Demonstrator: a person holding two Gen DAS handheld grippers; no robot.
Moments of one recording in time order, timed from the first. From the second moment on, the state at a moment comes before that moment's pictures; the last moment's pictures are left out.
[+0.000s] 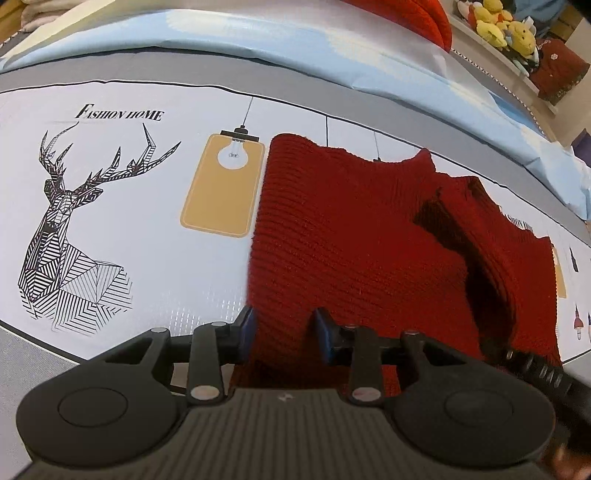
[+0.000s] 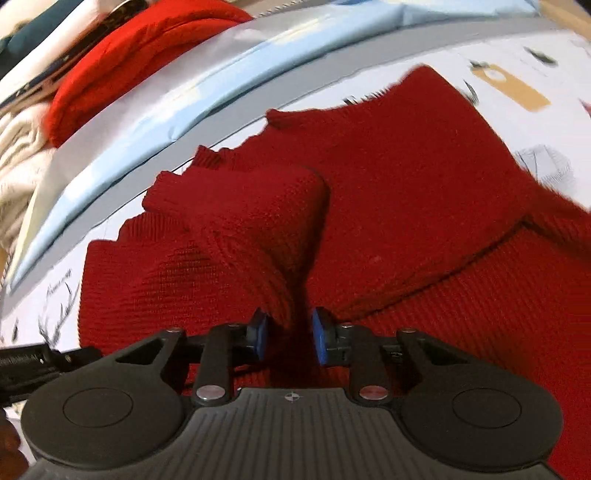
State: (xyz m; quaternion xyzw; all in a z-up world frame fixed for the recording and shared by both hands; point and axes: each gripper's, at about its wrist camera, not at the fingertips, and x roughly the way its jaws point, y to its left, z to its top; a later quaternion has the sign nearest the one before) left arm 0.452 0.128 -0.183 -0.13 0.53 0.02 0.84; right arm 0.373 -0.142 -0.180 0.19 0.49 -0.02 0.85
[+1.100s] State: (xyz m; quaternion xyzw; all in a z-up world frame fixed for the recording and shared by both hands) left arm 0.454 0.128 -0.177 -0.14 0.50 0.04 0.85; right arm 0.380 -0.249 -0.125 0.34 0.27 -0.01 0.90
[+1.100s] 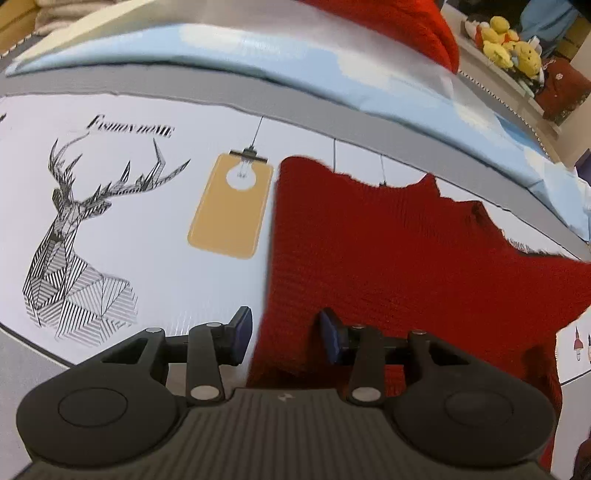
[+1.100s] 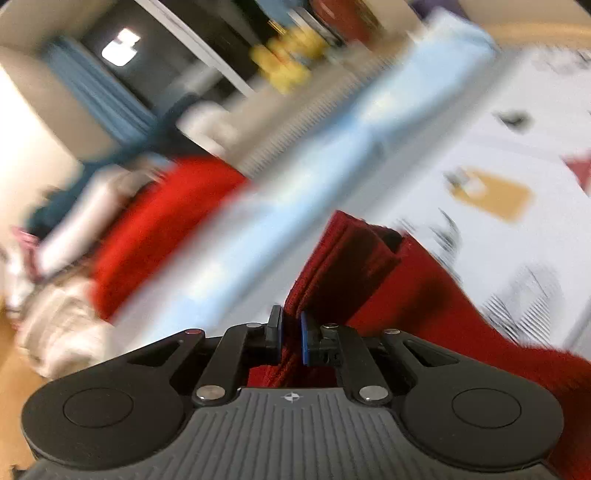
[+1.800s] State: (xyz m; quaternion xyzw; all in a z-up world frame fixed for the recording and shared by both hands) left arm 0.458 0.116 -0.182 -0.12 0.50 0.04 0.86; right arm 0.399 -0.290 -0.185 0.30 0.46 -0.12 0.82
